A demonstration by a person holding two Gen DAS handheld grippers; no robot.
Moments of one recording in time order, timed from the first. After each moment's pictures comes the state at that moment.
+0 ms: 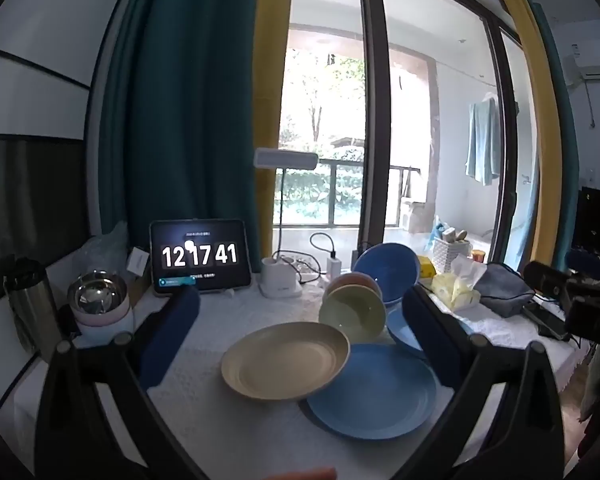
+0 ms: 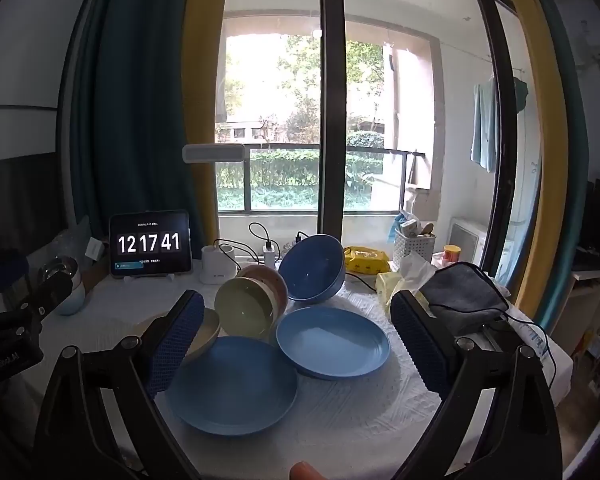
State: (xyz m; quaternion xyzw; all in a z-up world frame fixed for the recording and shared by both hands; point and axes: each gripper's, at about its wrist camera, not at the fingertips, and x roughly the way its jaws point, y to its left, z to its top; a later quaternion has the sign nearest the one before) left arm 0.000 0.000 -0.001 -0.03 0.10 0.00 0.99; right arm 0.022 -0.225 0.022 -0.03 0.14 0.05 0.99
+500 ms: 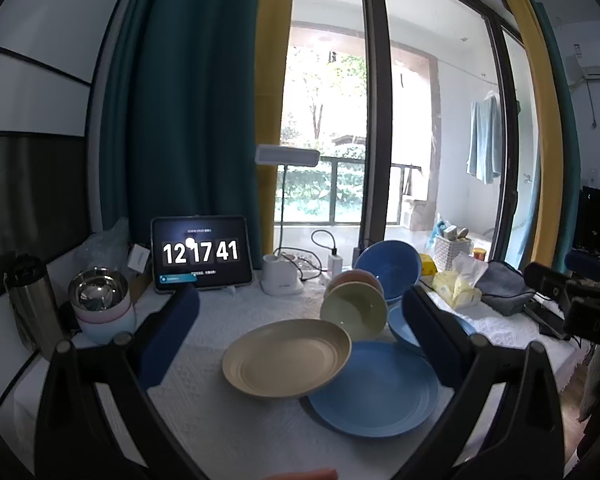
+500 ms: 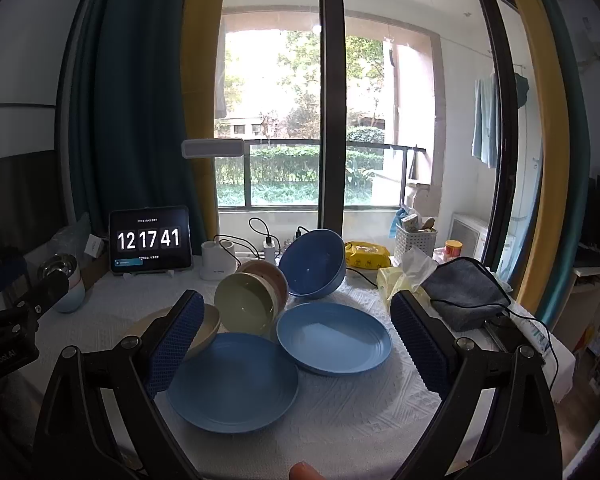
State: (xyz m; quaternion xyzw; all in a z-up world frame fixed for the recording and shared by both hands) left arm 0.000 0.006 -0.003 -0.03 0.09 0.00 1.00; right arm 0.025 -0.224 0.020 -0.03 0.15 0.05 0.99
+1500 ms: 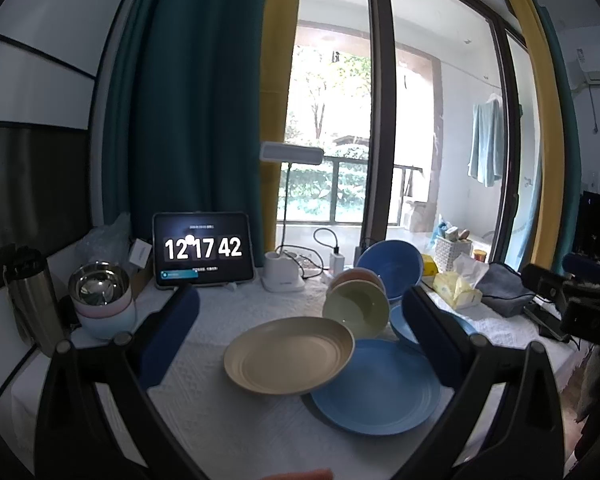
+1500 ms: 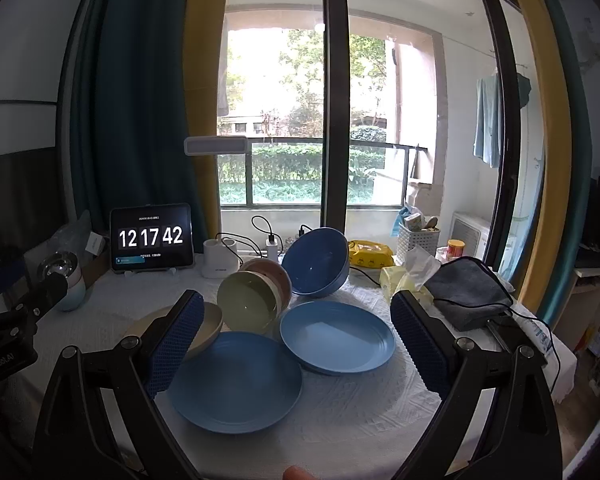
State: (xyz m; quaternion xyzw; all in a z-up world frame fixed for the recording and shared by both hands) left arm -0.003 0.005 -0.008 -0.03 0.07 0.00 1.00; right arm 0.028 -0.220 0.017 -0.03 0.15 0.06 0.99
